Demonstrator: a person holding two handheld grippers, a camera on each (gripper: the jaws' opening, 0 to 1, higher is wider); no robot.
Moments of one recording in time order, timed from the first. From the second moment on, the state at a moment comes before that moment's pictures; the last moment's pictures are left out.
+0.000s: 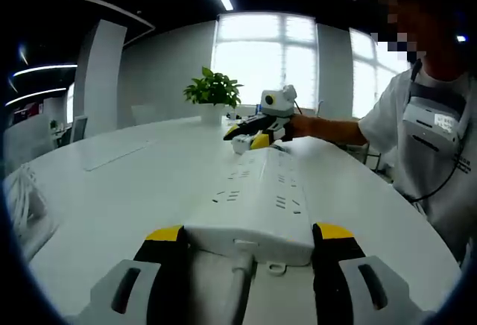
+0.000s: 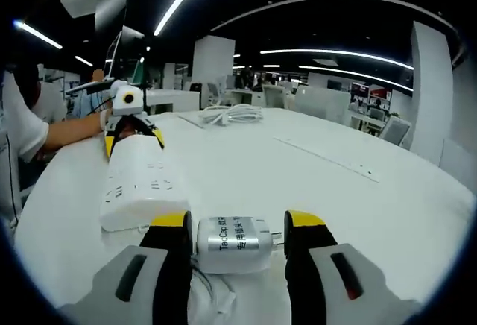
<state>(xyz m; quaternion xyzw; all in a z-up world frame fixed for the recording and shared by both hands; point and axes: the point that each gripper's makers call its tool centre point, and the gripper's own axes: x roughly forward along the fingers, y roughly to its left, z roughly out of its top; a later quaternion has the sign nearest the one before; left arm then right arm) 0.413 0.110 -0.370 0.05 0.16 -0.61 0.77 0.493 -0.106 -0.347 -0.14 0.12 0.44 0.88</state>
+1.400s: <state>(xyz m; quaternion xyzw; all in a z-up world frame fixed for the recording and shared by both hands) 0.413 0.108 -0.373 0.07 0.16 -0.61 0.78 0.426 -0.137 -0.285 -0.07 0.05 0.29 0.95</state>
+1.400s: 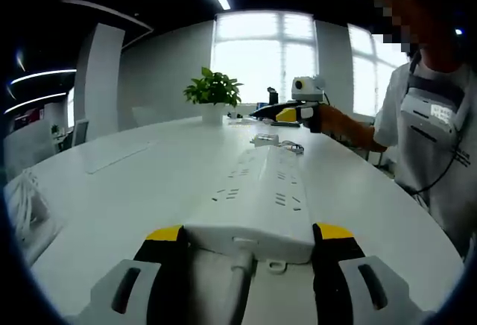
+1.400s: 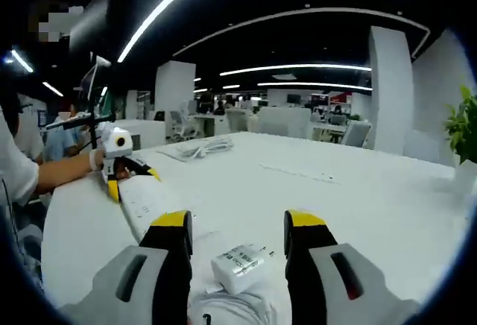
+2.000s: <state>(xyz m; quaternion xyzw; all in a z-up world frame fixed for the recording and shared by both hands) 0.414 0.109 -0.373 0.07 0.16 -0.61 0.78 0.452 -0.148 -0.320 -0.14 0.08 0.05 0.99</state>
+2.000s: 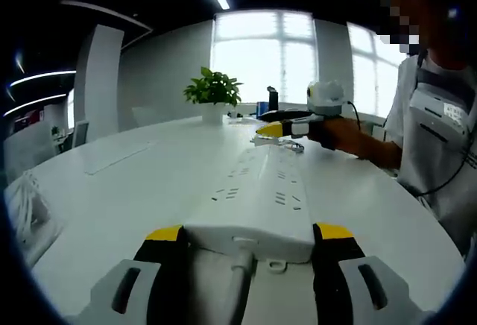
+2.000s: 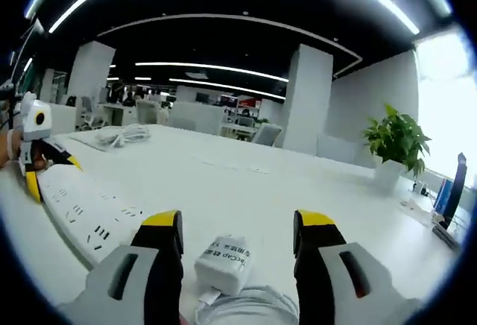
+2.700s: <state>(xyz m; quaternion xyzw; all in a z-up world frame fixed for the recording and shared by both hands) 0.413 0.110 -0.373 0.08 0.15 -0.60 0.78 0.442 -0.135 -0.346 -0.13 0.13 0.11 0.98</state>
